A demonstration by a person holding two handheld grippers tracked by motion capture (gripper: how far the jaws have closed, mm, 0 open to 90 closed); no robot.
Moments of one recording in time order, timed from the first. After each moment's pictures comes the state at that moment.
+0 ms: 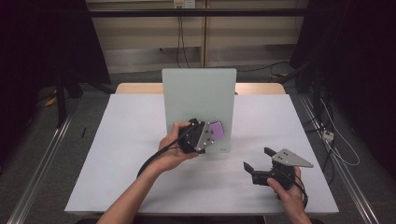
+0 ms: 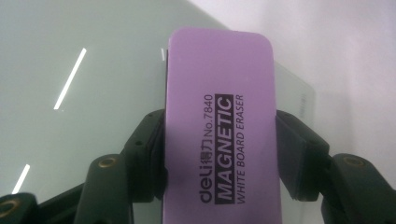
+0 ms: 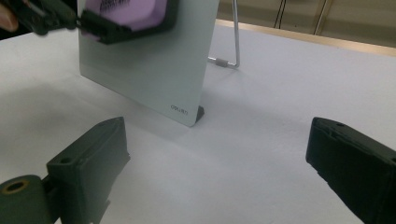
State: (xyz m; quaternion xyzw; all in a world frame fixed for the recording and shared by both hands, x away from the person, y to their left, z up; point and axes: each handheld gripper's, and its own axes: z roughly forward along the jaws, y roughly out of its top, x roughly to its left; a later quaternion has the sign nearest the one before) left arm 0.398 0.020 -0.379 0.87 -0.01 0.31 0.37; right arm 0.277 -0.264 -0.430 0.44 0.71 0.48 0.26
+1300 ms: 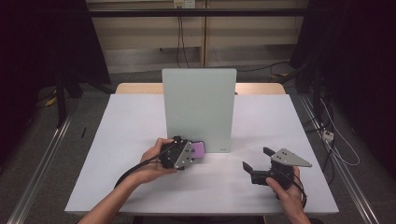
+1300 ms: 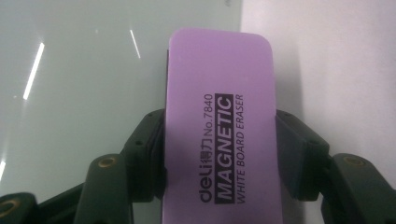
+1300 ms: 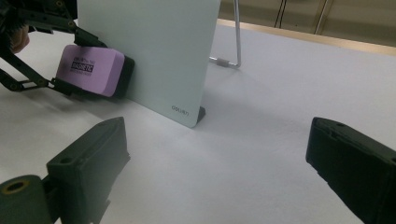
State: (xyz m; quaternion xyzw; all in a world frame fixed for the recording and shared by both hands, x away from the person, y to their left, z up) left arm 0.378 0.066 -0.441 0.91 -0.08 0.28 0.30; right arm 0.278 -0.262 -0.431 0.44 0.71 0.48 0.26
